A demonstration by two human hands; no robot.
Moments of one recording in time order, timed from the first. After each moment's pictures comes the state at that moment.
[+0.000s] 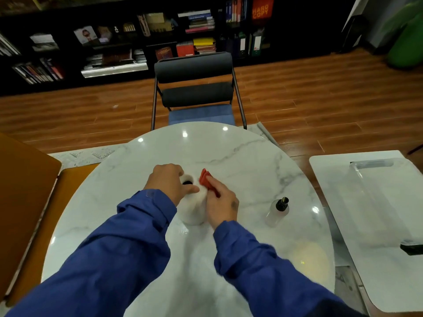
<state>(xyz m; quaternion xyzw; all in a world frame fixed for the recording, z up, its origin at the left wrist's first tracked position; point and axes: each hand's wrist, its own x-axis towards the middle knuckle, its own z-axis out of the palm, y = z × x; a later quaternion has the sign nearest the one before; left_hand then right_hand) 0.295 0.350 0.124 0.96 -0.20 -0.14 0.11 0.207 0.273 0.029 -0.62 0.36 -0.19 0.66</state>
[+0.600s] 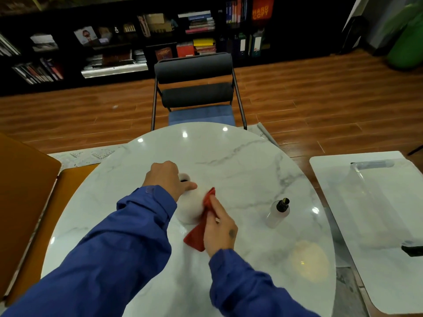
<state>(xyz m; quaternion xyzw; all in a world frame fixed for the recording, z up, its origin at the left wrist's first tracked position) 0.291 0.345 0.142 0.97 -0.15 -0.17 0.12 0.177 0.306 0.003 -0.60 0.39 -0.22 0.67</state>
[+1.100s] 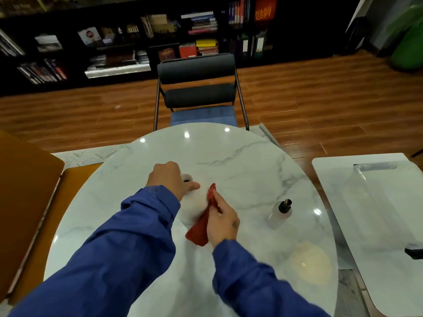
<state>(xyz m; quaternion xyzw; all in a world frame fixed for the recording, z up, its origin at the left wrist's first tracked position) 0.292 0.344 0.140 0.97 -0.13 -0.16 0.11 0.189 0.295 0.012 -0.56 0.40 -0.19 0.69</state>
